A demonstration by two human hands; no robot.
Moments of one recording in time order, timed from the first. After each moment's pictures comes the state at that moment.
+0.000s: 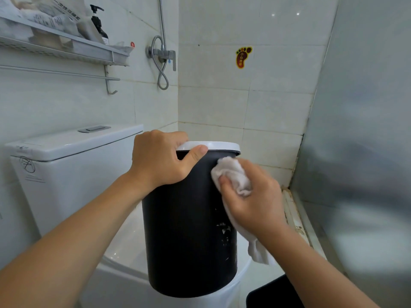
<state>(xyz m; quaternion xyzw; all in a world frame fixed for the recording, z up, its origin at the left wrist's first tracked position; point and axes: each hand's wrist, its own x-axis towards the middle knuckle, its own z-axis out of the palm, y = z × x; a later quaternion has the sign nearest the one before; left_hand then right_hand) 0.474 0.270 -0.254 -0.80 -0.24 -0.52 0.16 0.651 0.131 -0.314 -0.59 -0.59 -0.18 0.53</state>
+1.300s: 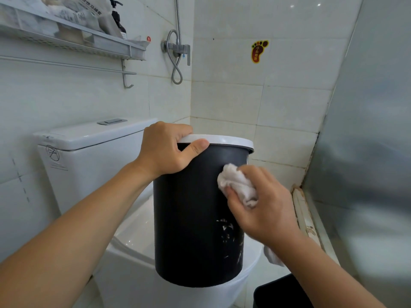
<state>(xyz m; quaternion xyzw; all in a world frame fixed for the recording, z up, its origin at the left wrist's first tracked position) 0.453 0.284 -0.253 -0.84 -0.20 -0.51 0.05 0.643 0.122 -0.328 -0.56 -0.64 -0.21 0.48</state>
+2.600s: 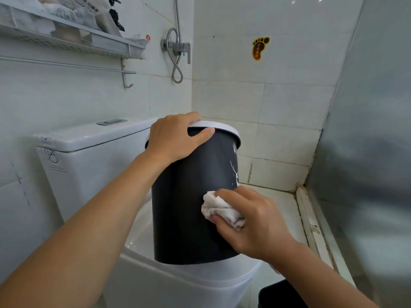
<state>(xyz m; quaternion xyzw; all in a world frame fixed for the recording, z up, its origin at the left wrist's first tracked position) 0.482 0.306 -0.240 -0.82 -0.37 -0.43 0.06 0.642 0.133 -0.356 -0.52 -0.73 -0.18 0.40</state>
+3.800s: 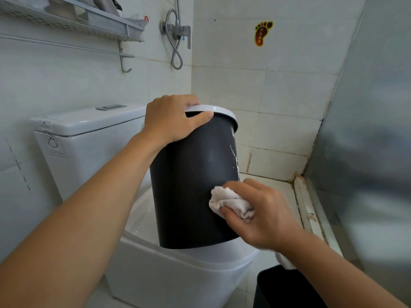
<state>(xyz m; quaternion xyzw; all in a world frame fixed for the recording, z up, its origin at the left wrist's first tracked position) 0.472 0.318 -0.235 -0.82 -0.37 -0.43 0.05 0.645 0.117 -0.358 -0.55 -0.73 -0.12 0.38</state>
